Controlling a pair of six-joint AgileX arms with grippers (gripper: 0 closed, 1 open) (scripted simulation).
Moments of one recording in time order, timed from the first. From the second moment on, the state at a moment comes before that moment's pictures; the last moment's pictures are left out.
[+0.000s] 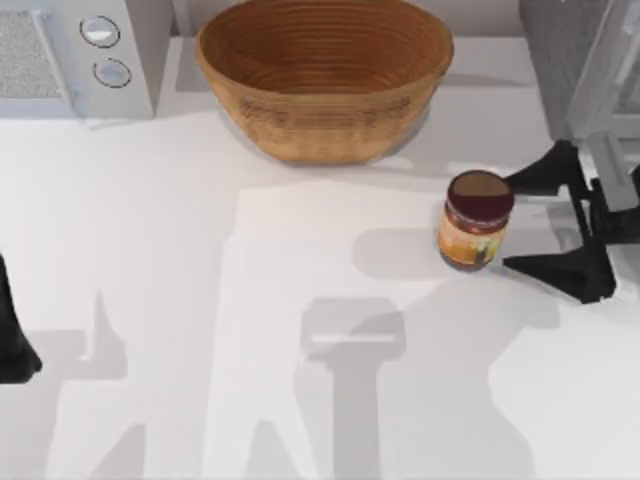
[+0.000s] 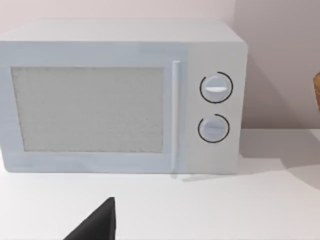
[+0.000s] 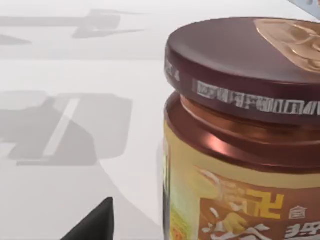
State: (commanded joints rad) left arm 0.00 0.00 0.00 0.00 0.00 0.00; right arm -0.07 2.56 1.65 -1.19 -1.45 4.18
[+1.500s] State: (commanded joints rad) left arm 0.00 0.00 0.00 0.00 0.00 0.00; right arm 0.07 2.40 1.19 0.43 -1.43 5.51
